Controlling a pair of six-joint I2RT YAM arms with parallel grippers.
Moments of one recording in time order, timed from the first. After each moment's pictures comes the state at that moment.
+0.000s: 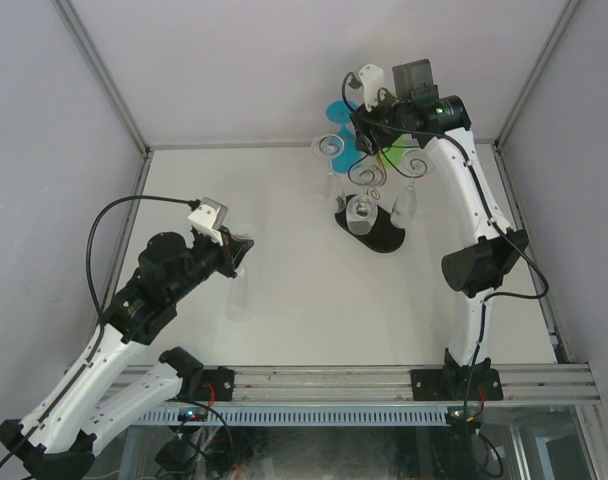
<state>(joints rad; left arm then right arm) -0.59 0.68 0.85 -0.40 0.04 -0.18 0.32 2.01 2.40 -1.09 -0.31 -0.40</state>
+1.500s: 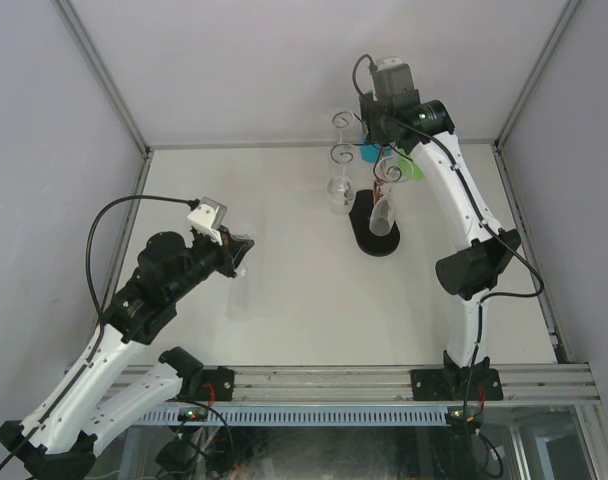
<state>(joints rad) -0.57 0.68 0.85 -0.40 0.06 -0.18 0.40 2.01 2.39 -1.05 0.27 0.09</state>
